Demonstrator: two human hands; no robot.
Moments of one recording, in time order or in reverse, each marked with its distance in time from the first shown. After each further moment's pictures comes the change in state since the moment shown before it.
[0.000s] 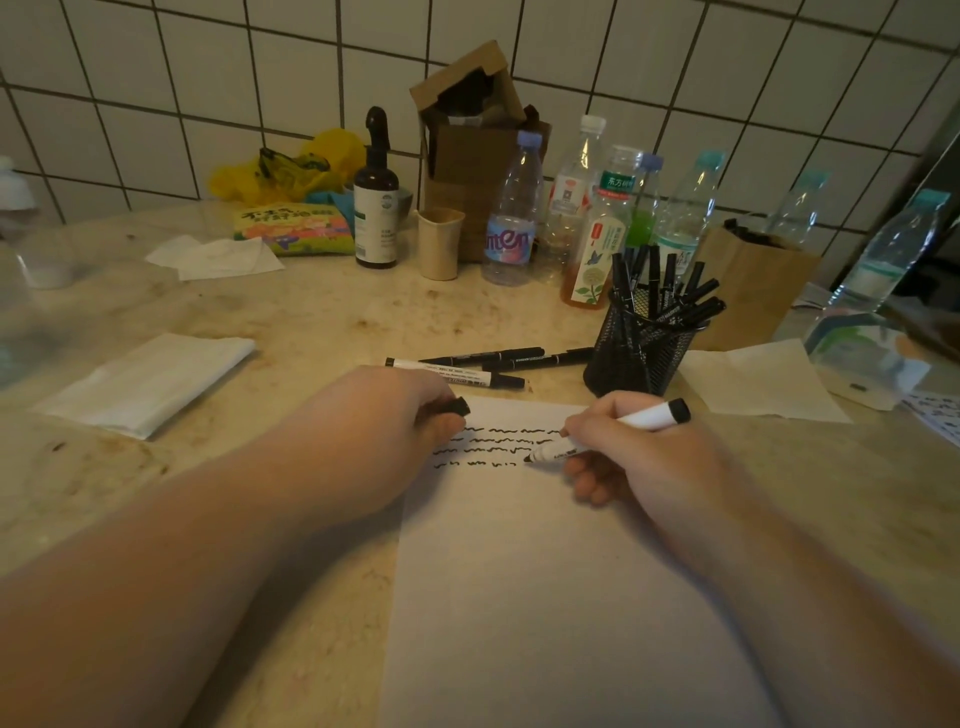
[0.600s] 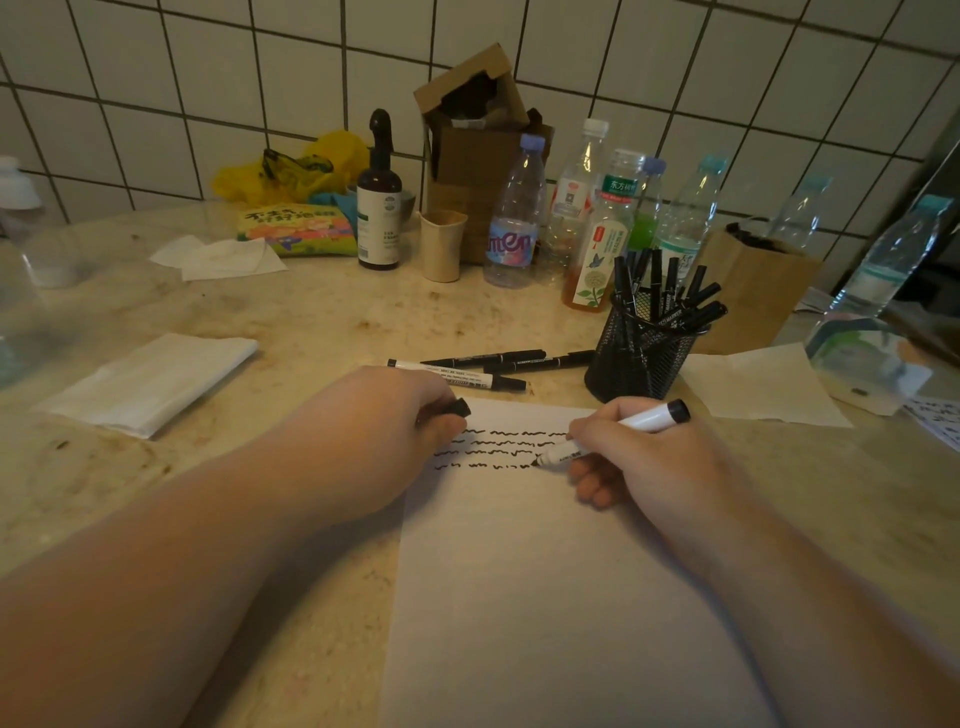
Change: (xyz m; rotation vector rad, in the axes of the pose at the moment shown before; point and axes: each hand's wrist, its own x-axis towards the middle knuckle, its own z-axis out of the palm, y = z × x) left_hand 0.001 -0.001 0.001 0.011 0.020 0.007; right_hand 0.005 0.003 0.000 -0.056 0.048 0.026
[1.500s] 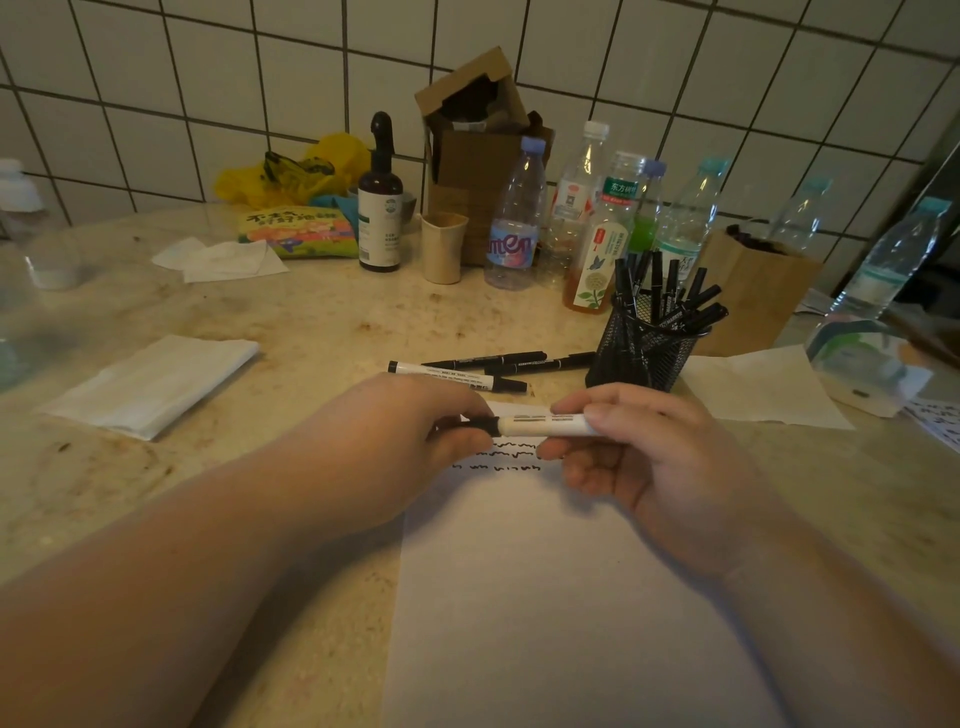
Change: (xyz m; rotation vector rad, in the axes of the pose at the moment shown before) left_hand -0.003 0.009 -0.001 -0.058 -0.043 0.151; right_hand -0.011 -0.011 -0.004 0.384 -0.268 -0.077
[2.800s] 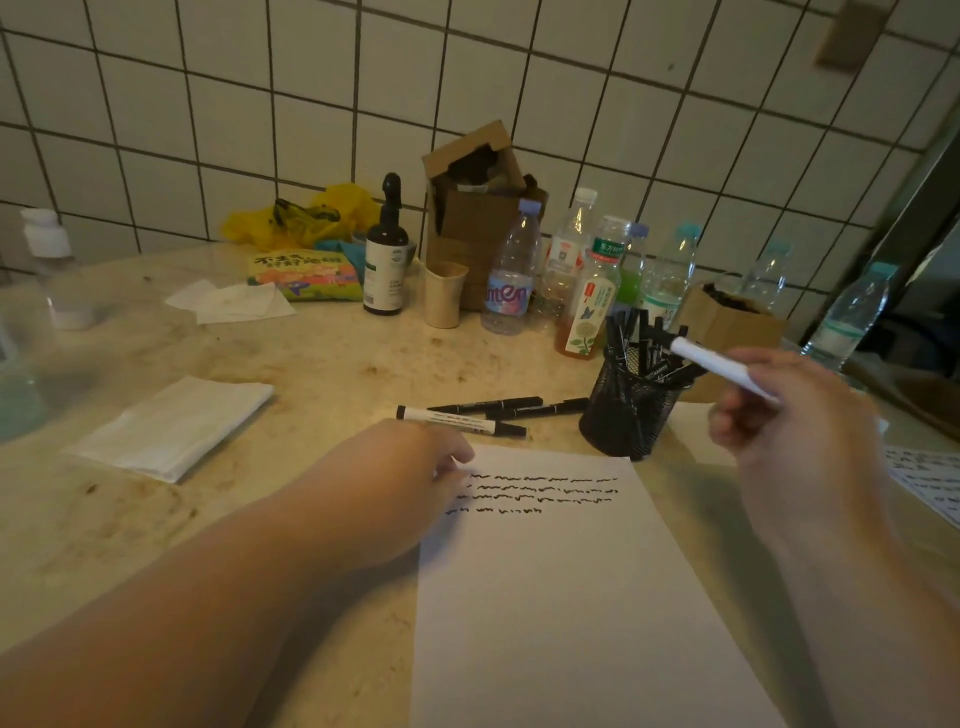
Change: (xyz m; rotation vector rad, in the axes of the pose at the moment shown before) left_hand 0.000 -0.014 0.002 -0.033 0.024 -0.129; right_hand 0.001 -0.054 -0.029 -0.088 0.637 -0.356
